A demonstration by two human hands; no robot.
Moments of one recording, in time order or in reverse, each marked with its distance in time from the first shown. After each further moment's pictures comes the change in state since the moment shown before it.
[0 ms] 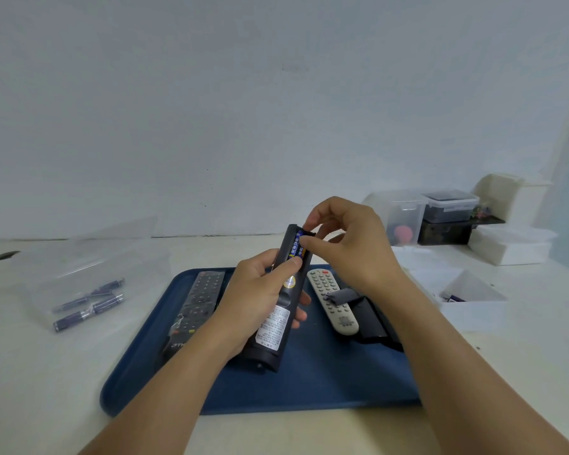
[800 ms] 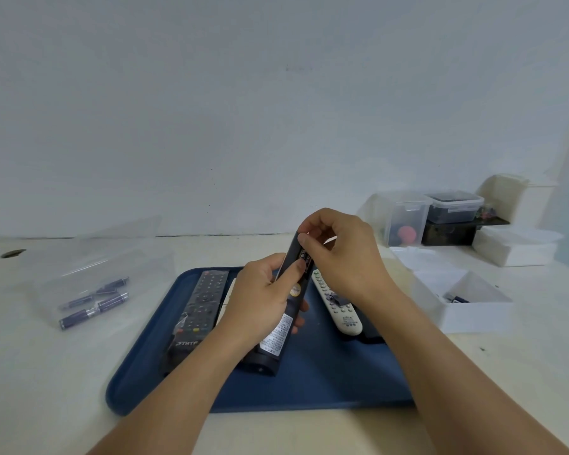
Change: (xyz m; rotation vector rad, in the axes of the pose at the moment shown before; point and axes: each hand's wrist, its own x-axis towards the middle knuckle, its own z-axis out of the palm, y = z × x) left_hand 0.001 -0.013 -0.001 0.144 0.030 0.100; right_hand -0.005 0.001 0.019 -0.094 0.062 0.005
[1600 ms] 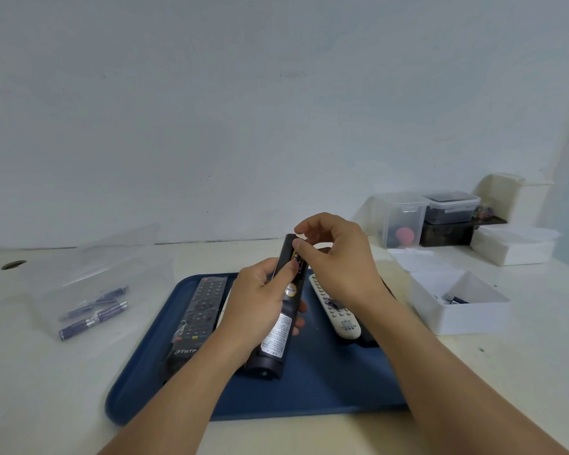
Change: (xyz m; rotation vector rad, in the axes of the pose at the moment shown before) left_hand 0.001 0.004 0.001 -0.080 0.040 -0.081; right_hand -0.001 0.002 0.006 0.150 0.035 0.113
